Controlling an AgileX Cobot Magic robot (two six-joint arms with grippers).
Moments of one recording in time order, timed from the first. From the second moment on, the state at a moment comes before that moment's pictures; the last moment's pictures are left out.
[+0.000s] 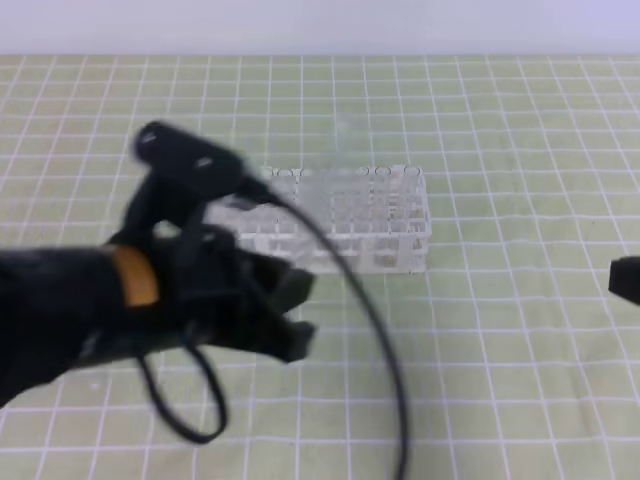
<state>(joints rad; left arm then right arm) -0.78 1.18 -0.90 -0.14 0.43 -0.01 0.09 0.83 -0.72 0.71 0.80 -0.44</state>
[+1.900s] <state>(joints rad) -0.69 0.87 -0.32 -0.03 -0.28 -0.07 0.93 1.02 -0.58 0.52 -0.43 -0.47</state>
